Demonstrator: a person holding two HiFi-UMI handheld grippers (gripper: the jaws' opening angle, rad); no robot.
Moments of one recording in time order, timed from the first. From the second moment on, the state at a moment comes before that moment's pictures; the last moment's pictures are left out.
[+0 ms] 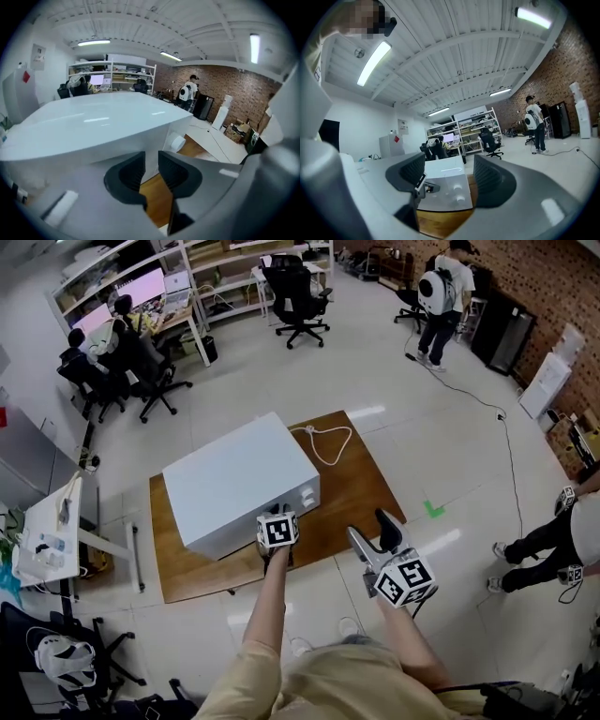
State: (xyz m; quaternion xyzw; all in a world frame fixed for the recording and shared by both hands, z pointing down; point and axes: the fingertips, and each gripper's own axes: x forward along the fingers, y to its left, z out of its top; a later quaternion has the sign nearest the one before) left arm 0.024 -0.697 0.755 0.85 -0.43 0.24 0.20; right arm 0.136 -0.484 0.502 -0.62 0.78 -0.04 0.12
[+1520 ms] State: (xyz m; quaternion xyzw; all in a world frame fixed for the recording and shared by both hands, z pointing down) left arm -0.127 -0.413 0.551 0.78 -0.62 -0.06 -0.12; right arm 0.081 -0.425 0.556 -0.51 0.85 0.07 0.11
